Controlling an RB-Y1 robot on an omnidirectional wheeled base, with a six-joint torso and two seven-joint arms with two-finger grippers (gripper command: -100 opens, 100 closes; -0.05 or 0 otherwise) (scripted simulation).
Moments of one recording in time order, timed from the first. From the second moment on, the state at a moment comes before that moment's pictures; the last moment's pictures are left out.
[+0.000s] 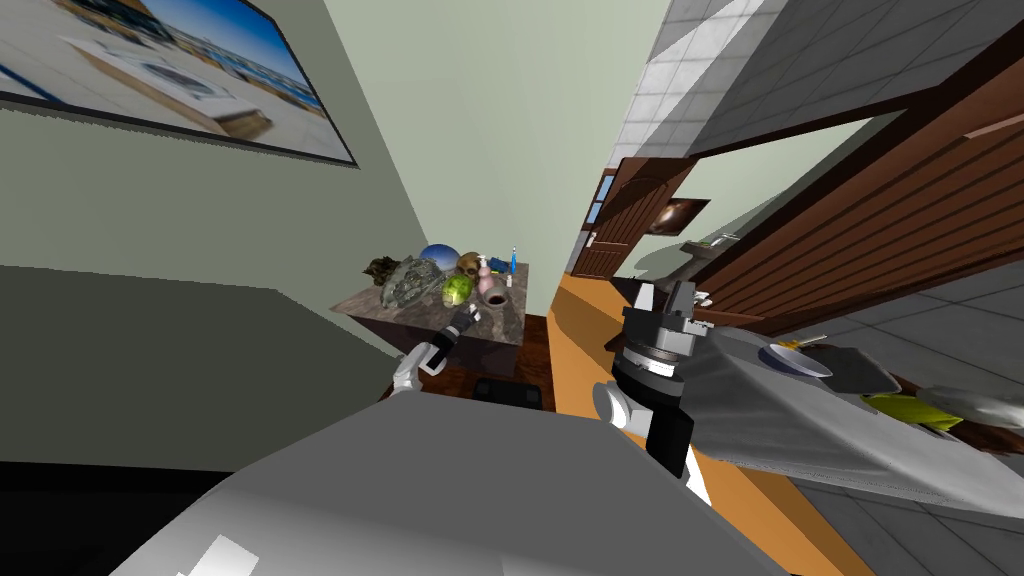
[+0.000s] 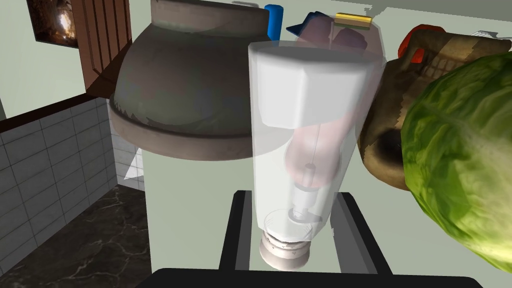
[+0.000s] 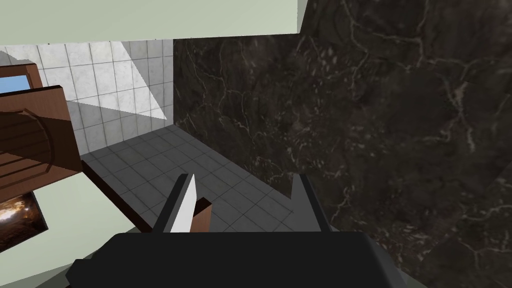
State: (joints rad) left arm 0.18 0.20 0.03 -1.53 -0.95 -0.42 -0.34; right arm 0.53 -0.05 -0.03 -2.40 -0.12 -0.56 0.09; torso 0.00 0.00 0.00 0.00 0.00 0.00
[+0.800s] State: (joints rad) left arm 0.19 0.11 0.10 -1.54 -1.19 -0.51 -0.19; right arm 0.53 -0.05 -0.03 -2.40 -0.12 -0.56 0.09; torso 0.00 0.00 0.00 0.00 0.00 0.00
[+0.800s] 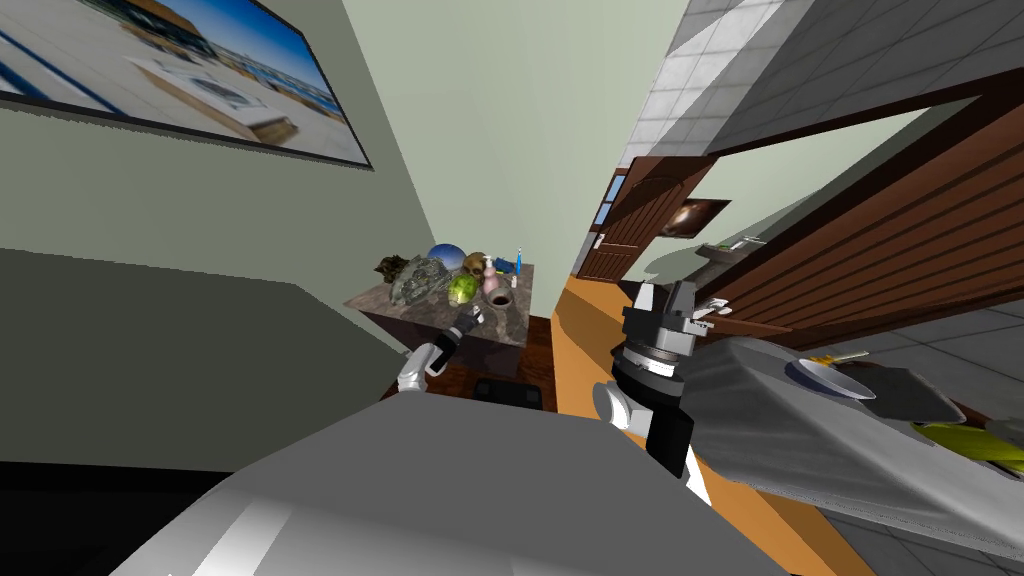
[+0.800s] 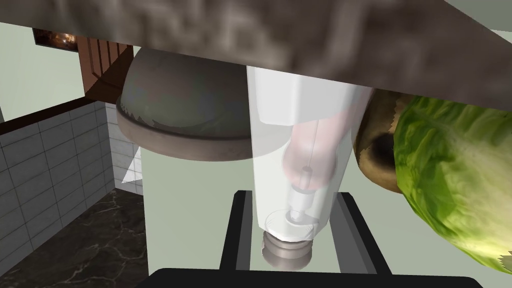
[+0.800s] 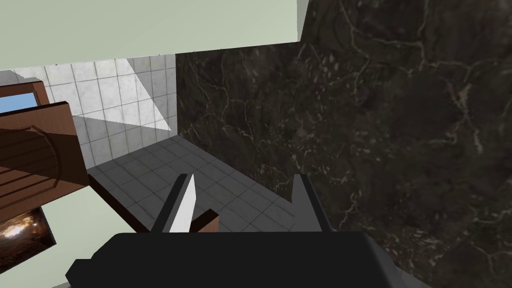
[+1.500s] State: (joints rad) left arm 0.18 0.13 0.10 -1.55 -1.24 -0.50 -0.10; right arm 0.53 -0.05 -0.03 -2.40 -0.12 -0.56 0.09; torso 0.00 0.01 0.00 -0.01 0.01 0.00
